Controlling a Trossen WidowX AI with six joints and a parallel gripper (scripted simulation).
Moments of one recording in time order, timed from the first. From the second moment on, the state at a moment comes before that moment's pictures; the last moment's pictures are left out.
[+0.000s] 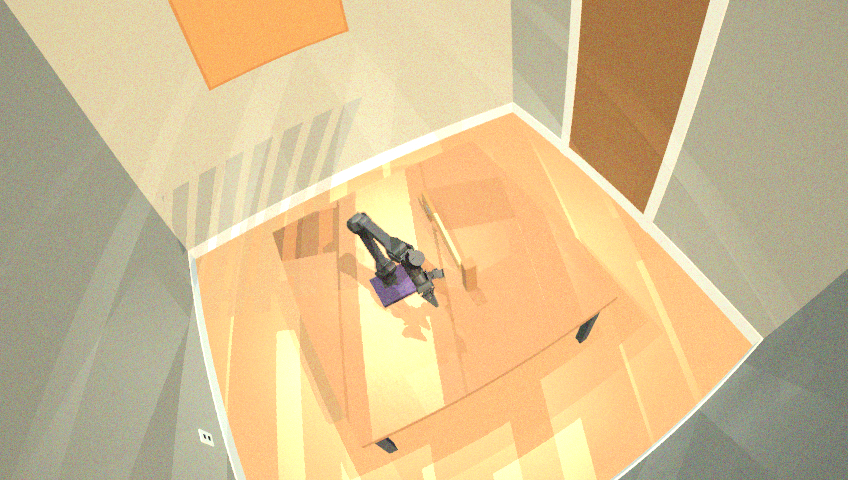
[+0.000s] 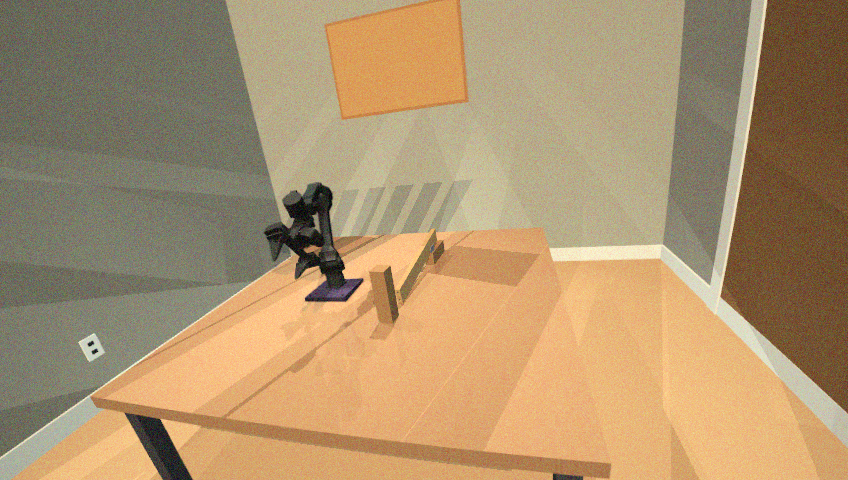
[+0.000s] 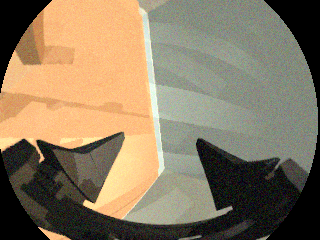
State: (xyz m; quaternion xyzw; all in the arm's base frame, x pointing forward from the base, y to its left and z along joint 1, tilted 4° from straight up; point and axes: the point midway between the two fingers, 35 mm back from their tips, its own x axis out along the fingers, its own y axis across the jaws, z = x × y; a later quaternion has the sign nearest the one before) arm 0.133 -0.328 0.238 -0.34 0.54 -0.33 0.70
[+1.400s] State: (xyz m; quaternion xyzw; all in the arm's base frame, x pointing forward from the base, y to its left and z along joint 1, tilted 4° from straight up) arm 0.323 -0.012 0.108 -0.49 0.48 0.52 0.50
